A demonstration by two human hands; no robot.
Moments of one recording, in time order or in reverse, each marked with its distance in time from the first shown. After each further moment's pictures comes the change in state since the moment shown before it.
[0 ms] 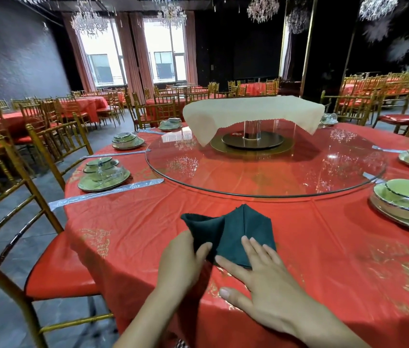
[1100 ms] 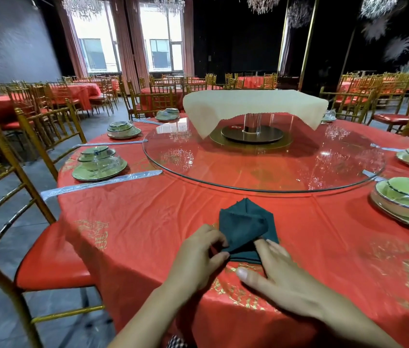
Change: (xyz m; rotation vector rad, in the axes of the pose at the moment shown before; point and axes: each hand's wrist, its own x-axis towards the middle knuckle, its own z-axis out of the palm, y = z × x) left_hand -0.001 -0.008 0.015 -0.181 -0.143 0.347; right_hand -0.001 0.014 -0.015 0.227 -0.042 0.053
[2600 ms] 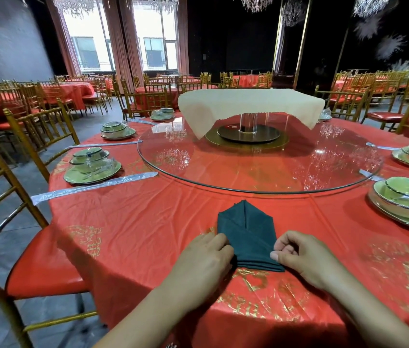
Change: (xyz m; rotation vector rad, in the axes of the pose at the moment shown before) left_hand 0.005 0.009 -0.005 0.566 -0.116 0.395; right_hand 0.007 0.043 -0.020 0.299 0.303 0.282
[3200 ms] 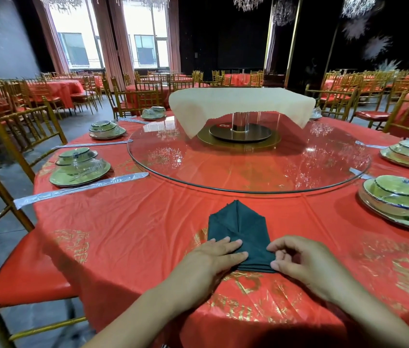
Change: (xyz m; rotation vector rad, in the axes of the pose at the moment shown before) left_hand -0.001 -0.009 0.031 -0.394 -0.087 0.008; right_hand -0.012 0.004 -0.009 0.046 -0.024 -0.130
